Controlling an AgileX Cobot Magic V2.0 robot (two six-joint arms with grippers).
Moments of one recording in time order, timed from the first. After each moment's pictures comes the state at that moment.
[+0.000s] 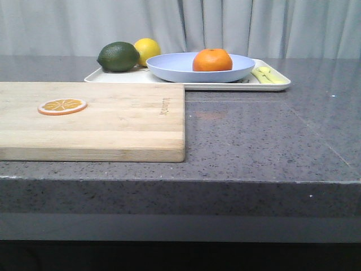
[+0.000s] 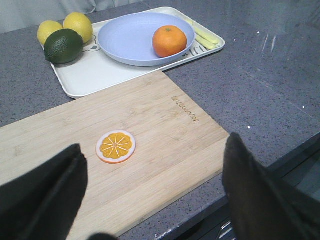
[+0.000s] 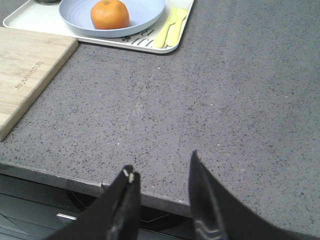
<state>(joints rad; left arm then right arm) -0.57 0.57 -0.78 0.04 0.69 0.00 0.23 0.29 -0.67 -0.04 0.87 0.10</state>
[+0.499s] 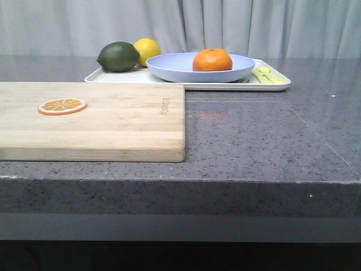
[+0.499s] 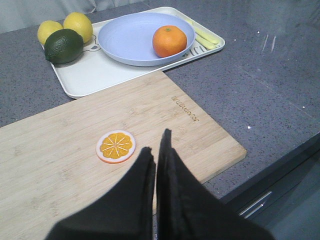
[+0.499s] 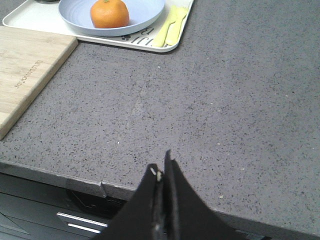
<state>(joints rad) -0.57 0.57 -0.78 0.04 0.69 0.00 0.23 0.29 -0.67 -0.04 0.87 0.10</state>
